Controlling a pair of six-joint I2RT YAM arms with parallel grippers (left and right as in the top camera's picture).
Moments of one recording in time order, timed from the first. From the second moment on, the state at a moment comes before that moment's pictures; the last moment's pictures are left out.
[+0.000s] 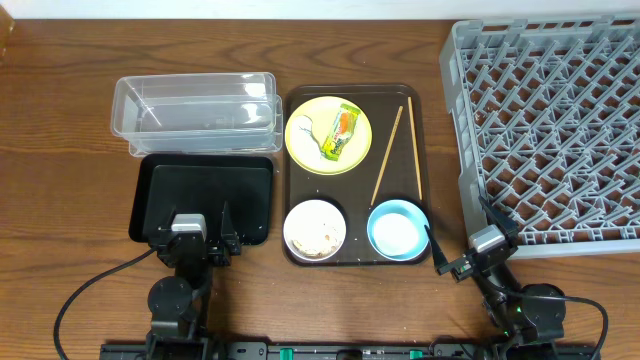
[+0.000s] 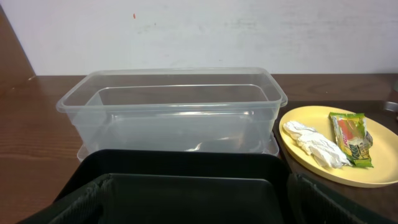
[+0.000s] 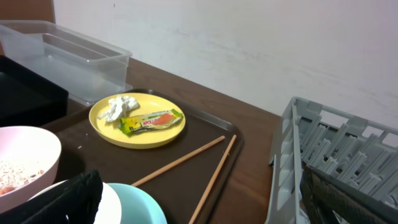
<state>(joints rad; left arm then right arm) -0.07 0.03 0.03 -0.13 -0.08 -0.02 0.13 0.01 0.01 -0.04 -0.33 -0.20</state>
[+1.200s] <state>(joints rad) -0.07 0.03 0.03 -0.13 -0.08 -0.02 0.13 0.01 0.01 -0.04 -0.36 -0.20</state>
